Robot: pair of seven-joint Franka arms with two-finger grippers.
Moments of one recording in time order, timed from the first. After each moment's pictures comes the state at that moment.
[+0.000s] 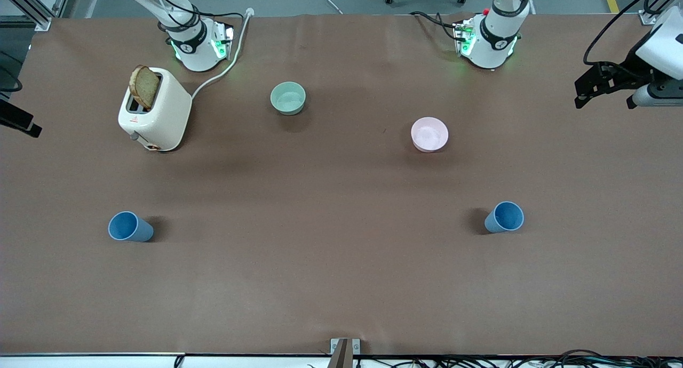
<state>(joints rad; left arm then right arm) 0.07 -0.11 -0.17 -1.63 0.02 1.54 -0.04 -0.08 0.07 -0.05 -1.41 0.00 1.47 0.03</state>
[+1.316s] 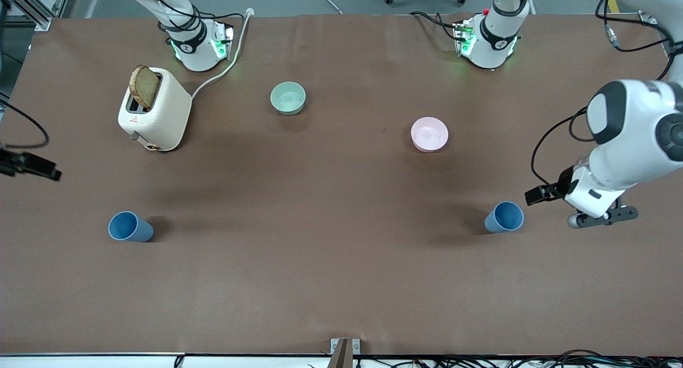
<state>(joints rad) 0.08 0.33 -0.16 -1.79 0.03 2.13 -0.25 -0.10 0.30 -0.07 -1.46 0.00 1.75 -0.09</state>
